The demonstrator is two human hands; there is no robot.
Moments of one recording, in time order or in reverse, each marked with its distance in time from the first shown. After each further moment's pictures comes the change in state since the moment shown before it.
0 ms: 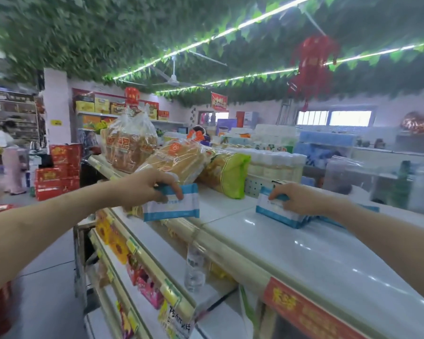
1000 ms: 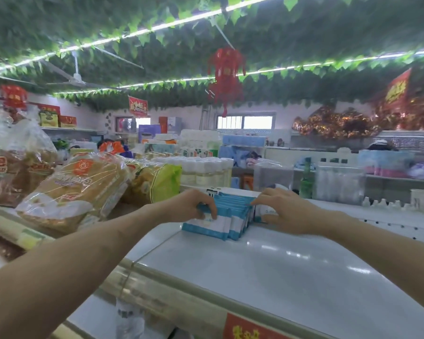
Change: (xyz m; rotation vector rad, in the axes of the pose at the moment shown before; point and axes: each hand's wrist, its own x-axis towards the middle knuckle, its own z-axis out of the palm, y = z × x) left_hand 0.224 0.074 0.141 0.096 -0.214 0.485; right_hand -0.091 0.036 -0.016 -0.213 0.160 0.209
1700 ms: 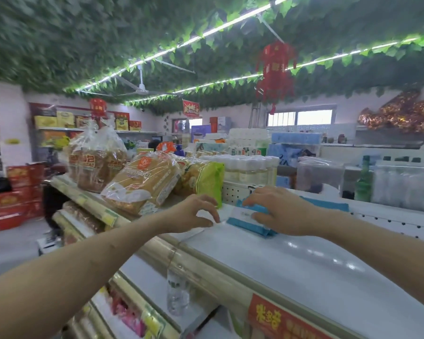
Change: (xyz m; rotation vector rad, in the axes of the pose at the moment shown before) left_hand -0.106 0.002 -0.008 0.023 0.089 -0.171; right_hand 0.016 -0.081 -0.014 0.078 0.070 -0.315
